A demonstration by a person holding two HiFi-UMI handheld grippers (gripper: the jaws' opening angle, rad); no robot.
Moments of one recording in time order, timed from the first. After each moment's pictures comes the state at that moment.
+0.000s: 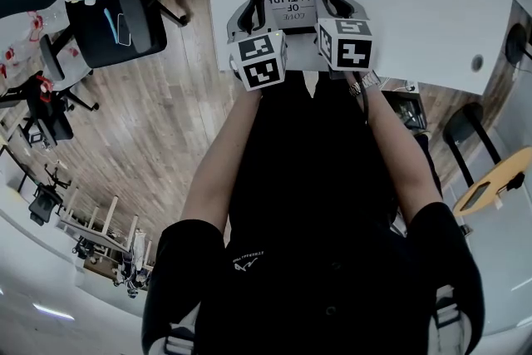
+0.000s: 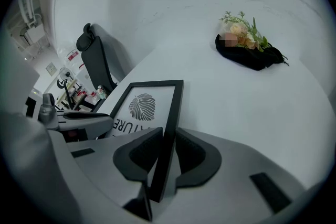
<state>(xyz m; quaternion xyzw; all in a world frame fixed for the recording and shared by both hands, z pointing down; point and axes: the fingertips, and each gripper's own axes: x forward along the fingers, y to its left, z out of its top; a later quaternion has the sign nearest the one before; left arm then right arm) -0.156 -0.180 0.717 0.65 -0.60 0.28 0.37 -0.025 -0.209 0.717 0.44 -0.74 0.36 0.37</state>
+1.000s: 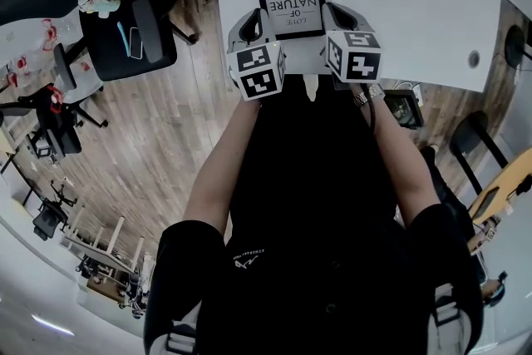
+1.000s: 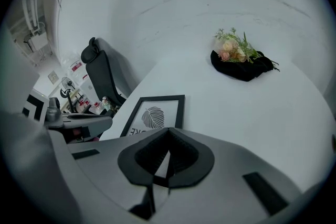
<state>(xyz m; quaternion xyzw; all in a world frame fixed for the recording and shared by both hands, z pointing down) -0.165 -0.176 0.665 0.68 -0.60 0.25 0.35 -0.022 -0.198 0.663 0.46 -0.75 0.36 0.32</state>
